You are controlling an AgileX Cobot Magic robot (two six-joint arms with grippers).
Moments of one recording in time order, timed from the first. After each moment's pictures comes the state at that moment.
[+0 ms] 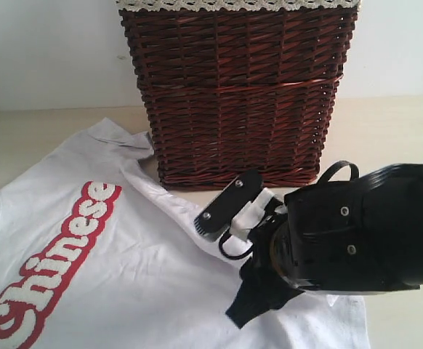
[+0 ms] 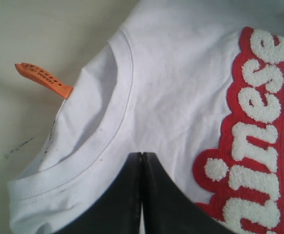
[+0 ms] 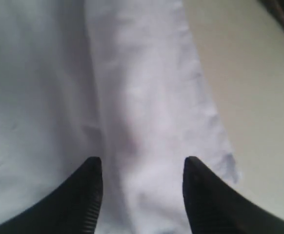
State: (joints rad) left arm 0.02 1.20 -0.38 -0.39 0.10 0.31; right arm 0.96 1.66 -0.78 -0.79 0.61 0.84
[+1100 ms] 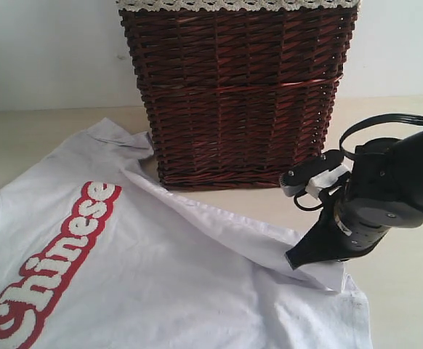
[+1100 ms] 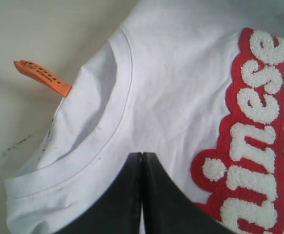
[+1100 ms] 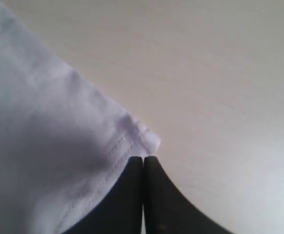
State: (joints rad) left arm 0.02 1.20 -0.38 -0.41 0.10 0.31; right arm 0.54 1.79 -0.78 -0.74 0.46 0.79
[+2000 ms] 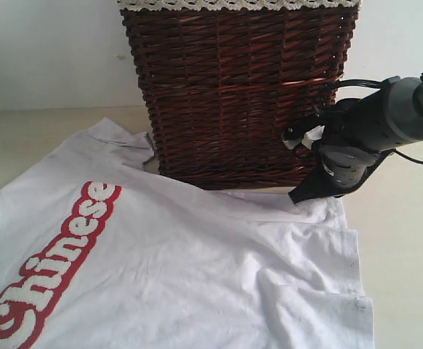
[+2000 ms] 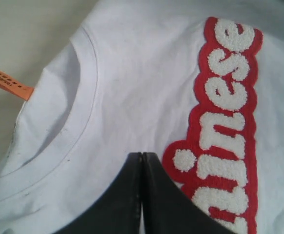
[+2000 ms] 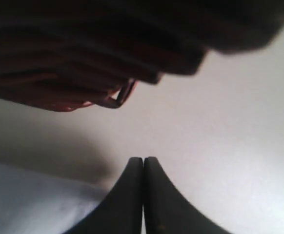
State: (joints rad) left arm -0.06 1.20 -0.38 -0.41 0.10 0.31; right arm 0.37 2.08 -1.16 -0.92 0.55 0.78
